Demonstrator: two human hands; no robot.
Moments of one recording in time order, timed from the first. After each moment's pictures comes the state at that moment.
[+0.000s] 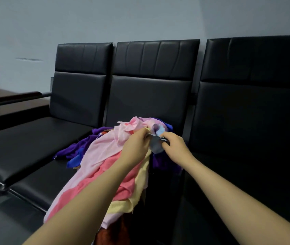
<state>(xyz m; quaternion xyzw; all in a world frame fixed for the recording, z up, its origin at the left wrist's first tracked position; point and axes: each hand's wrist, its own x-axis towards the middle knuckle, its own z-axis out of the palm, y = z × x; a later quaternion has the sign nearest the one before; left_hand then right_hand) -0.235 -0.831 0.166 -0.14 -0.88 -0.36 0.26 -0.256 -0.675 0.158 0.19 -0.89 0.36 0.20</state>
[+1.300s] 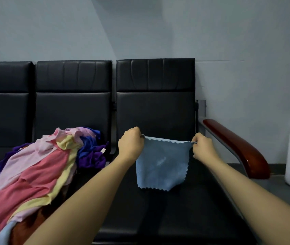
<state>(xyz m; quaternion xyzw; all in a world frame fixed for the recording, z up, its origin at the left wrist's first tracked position) -0.094 -0.584 0.225 -0.18 -0.91 -0.27 0.24 -0.022 -0.364 0.203 -0.20 -0.90 0.28 0.26</state>
